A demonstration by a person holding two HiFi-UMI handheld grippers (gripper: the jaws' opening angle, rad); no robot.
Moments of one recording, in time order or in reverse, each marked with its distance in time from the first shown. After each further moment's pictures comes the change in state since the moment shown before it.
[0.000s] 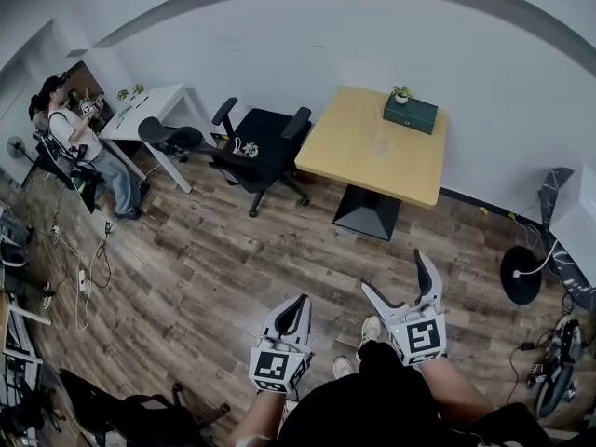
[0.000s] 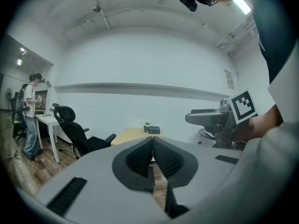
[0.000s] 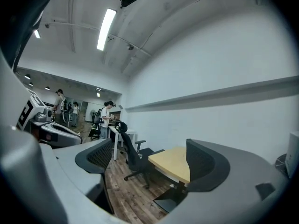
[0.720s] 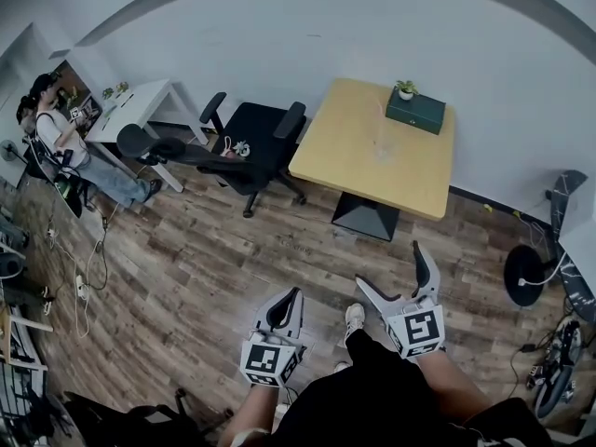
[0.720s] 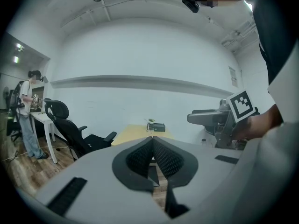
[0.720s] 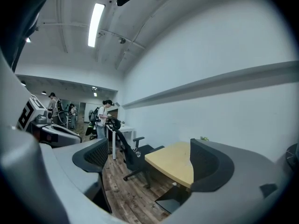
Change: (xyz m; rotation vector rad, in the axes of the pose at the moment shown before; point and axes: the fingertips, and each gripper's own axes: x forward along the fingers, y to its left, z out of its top) left arm 0.107 0.068 -0.005 -0.002 0.053 -0.010; right arm 0.115 -0.052 -0.029 0.065 0.046 0.017
